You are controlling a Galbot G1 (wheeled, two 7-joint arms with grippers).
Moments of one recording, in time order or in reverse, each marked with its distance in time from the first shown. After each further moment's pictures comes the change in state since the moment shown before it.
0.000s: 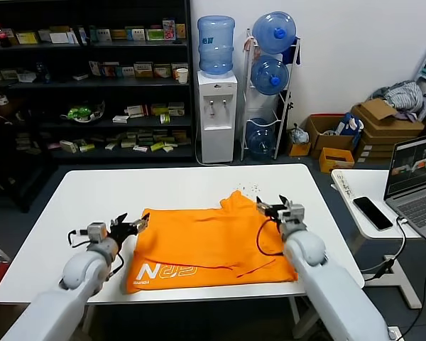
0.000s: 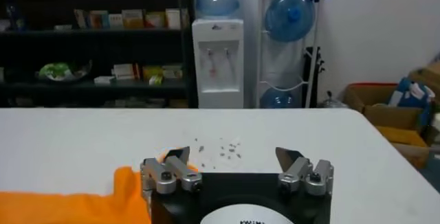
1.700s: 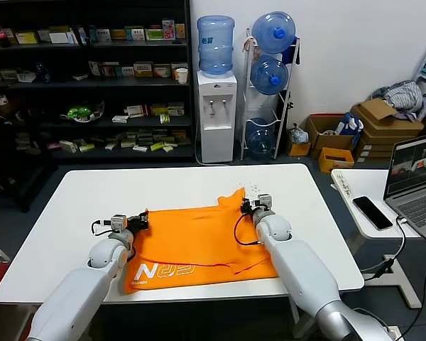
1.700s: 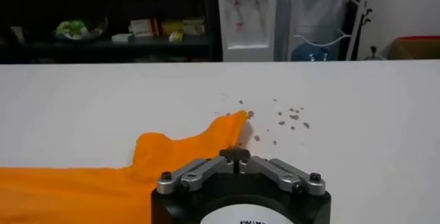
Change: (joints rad) left arm -0.168 -0.111 0.130 0.324 0.142 -0.110 0.053; right arm 0.184 0.150 -0.081 -0.375 -0.028 0.038 -0.112
